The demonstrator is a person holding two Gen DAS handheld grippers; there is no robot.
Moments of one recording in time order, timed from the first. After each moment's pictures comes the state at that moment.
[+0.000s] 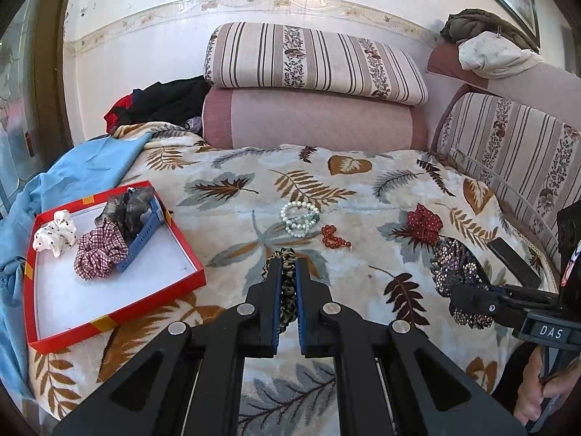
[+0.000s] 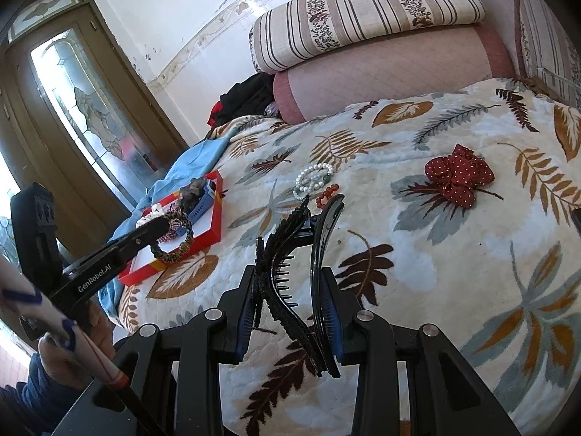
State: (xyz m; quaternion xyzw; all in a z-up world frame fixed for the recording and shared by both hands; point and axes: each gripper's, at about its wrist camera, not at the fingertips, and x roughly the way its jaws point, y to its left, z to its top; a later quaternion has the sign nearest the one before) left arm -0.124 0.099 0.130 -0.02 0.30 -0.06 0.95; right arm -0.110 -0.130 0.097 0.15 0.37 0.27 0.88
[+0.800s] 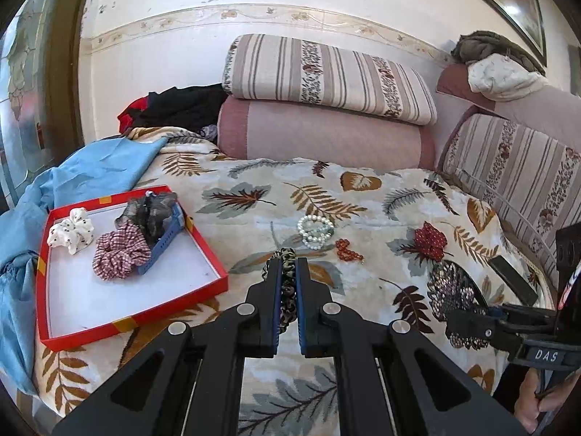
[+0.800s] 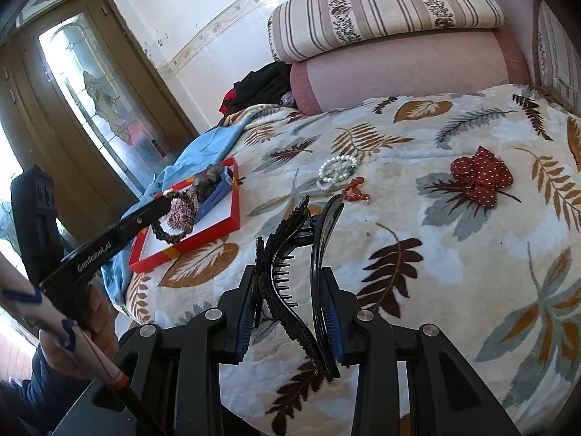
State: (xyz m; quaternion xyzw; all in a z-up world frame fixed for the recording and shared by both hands) left arm -0.137 0.130 0.141 -0.05 0.28 -0.04 0.96; right arm -0.118 -0.101 0.105 0.13 0.38 0.29 0.87
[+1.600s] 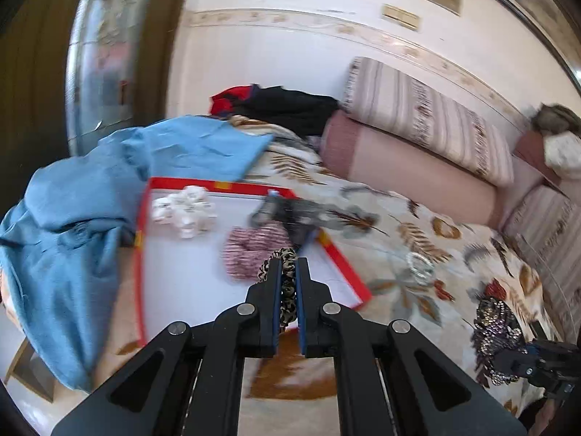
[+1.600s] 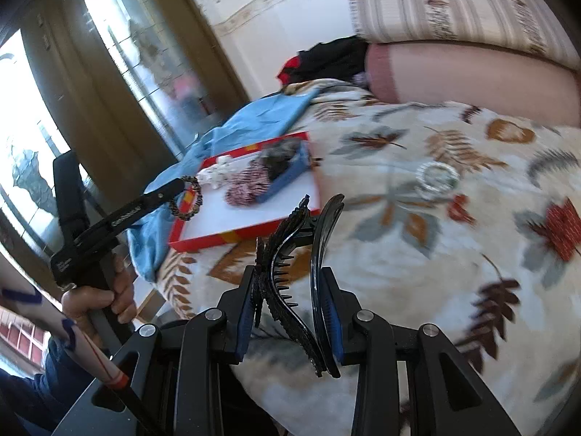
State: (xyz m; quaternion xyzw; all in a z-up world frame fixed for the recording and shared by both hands) left arm -0.156 0.292 0.134 -0.15 0.26 0.10 0.95; right arm -0.112 0.014 0.129 0.05 0.39 0.39 0.83
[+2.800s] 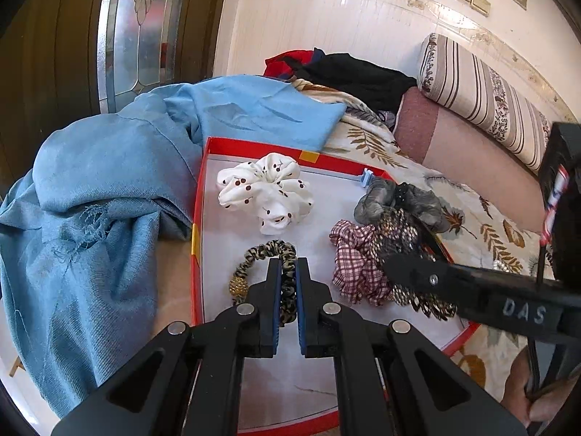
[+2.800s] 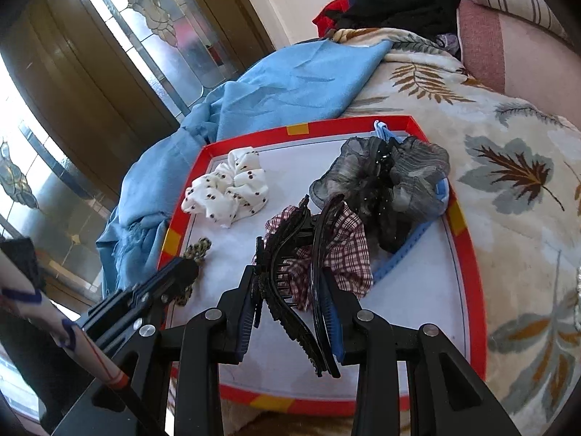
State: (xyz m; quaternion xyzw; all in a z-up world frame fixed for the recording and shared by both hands) left arm -0.096 0.380 0.074 -0.16 0.32 0.16 0.92; right arm 0.019 0.250 0.084 0.00 0.47 0.42 0.78
